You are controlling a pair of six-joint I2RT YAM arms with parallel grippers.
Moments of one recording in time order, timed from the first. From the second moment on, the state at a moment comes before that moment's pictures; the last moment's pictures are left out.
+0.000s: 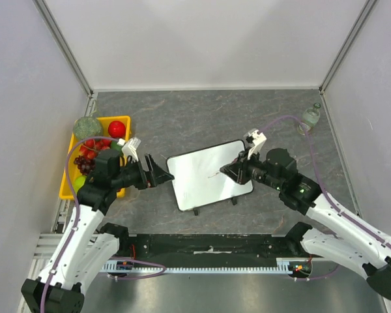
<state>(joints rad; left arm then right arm) -0.23 0.72 0.66 -0.52 0.62 -0.58 0.70 0.84 0.70 -0.15 -0.22 0.40</state>
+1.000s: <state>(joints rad) -0.23 0.67 0.39 -0.27 0.61 -0.68 1.01 0.85 0.63 0.00 0.15 0.42</state>
